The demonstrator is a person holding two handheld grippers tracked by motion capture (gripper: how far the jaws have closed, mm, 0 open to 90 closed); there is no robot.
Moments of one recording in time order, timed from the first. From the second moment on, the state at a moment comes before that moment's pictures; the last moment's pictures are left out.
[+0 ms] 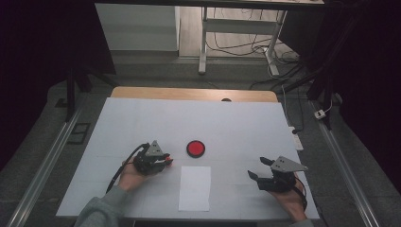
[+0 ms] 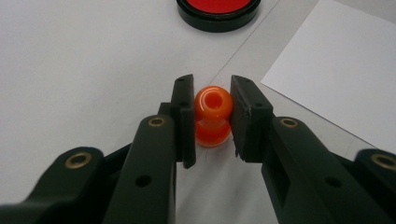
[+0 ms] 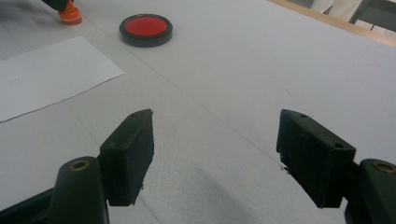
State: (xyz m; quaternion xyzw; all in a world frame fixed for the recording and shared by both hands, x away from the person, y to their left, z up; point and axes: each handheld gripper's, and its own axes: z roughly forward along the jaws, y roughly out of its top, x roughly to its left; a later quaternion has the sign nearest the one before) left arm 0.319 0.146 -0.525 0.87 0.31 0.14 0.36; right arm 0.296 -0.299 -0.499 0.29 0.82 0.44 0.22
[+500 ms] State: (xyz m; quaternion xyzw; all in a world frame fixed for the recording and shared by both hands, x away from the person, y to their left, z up) left arm 0.316 0.153 -0.518 0.86 0.32 0.14 0.38; right arm 0.296 -0.299 -0.498 0.29 0.82 0.44 0.22
